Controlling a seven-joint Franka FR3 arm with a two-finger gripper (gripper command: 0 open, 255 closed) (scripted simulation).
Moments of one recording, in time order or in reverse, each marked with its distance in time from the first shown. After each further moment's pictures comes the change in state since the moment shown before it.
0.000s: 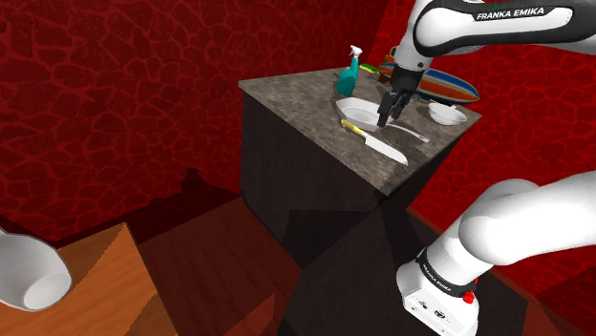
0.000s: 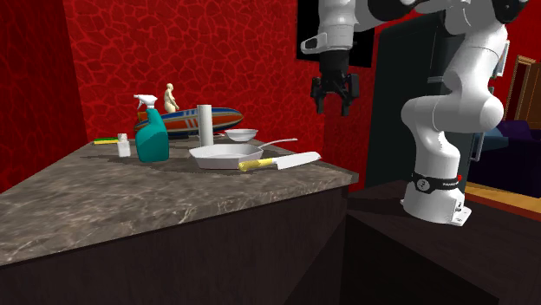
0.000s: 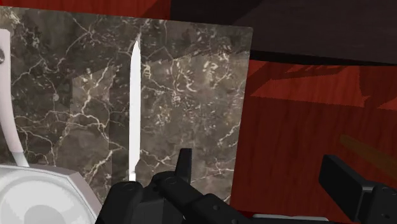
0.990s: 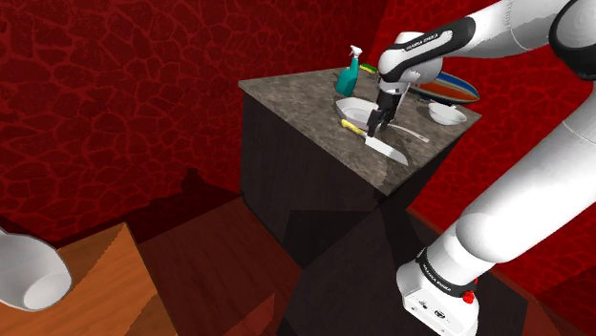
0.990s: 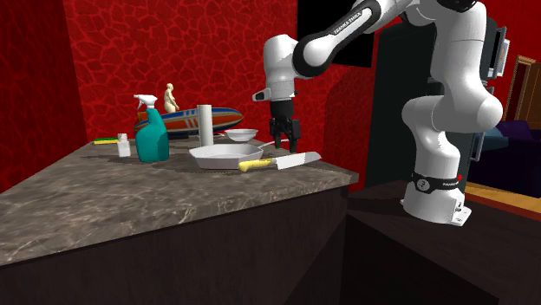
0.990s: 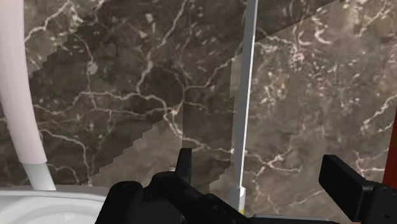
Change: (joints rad) arm -0.053 0.533 -0.212 0.195 0.099 0.284 -0.257
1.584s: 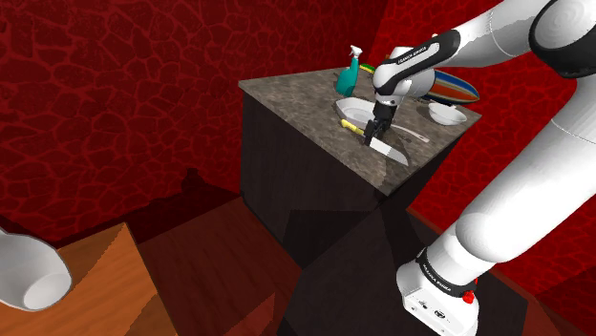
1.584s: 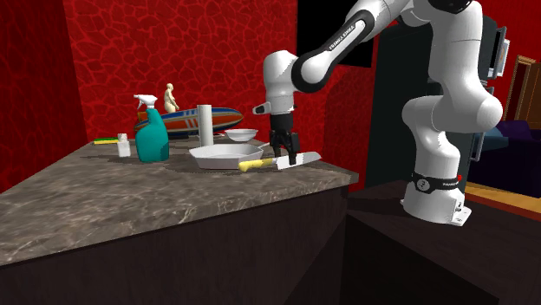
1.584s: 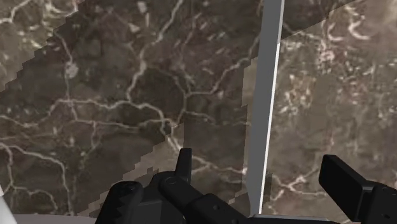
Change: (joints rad) arm -0.006 0.067 -0.006 -0.041 0.027 0.103 -0.026
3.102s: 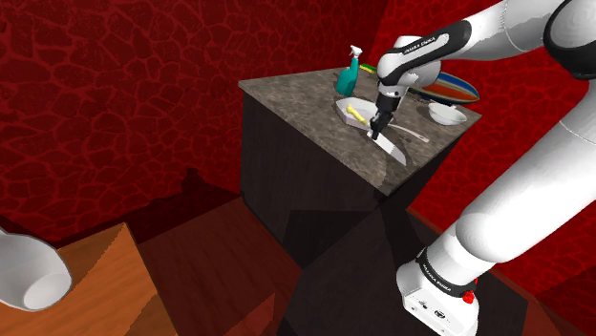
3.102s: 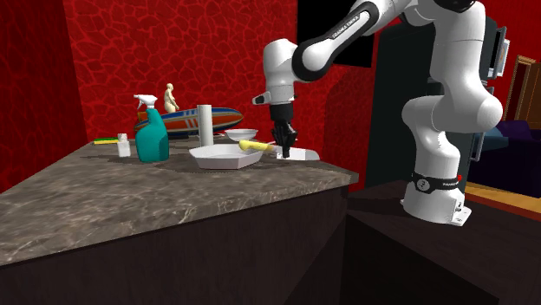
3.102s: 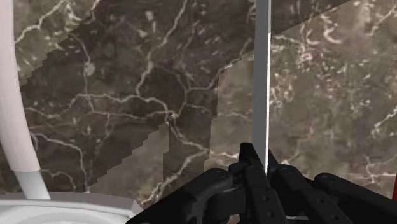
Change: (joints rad) arm 0.003 -0.050 0.003 0.031 -0.020 -0.077 0.017
